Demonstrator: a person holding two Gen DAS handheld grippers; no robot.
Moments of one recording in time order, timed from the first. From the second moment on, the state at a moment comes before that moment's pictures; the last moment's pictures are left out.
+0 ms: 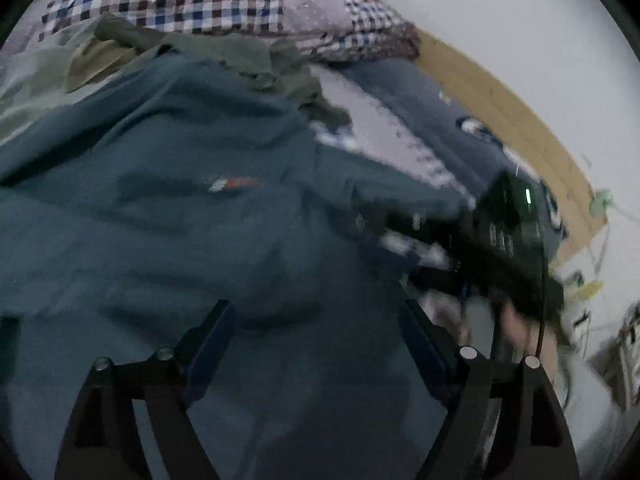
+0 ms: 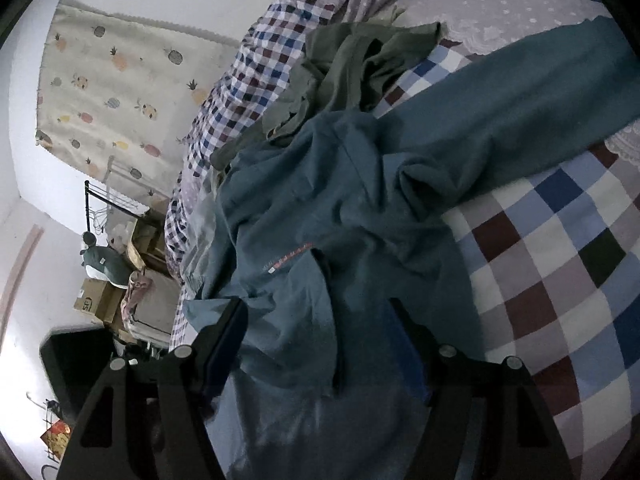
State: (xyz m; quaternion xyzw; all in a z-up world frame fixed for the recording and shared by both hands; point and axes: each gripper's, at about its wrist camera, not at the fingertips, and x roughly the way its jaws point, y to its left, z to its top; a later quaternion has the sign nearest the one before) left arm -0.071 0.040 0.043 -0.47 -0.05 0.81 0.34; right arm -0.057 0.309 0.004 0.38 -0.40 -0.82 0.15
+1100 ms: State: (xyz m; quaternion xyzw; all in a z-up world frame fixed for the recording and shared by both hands) left arm -0.126 -0.178 0.000 -0.45 0.01 0.89 0.01; right arm -0.102 0.243 0.039 0.40 -0.14 -0.90 0.13
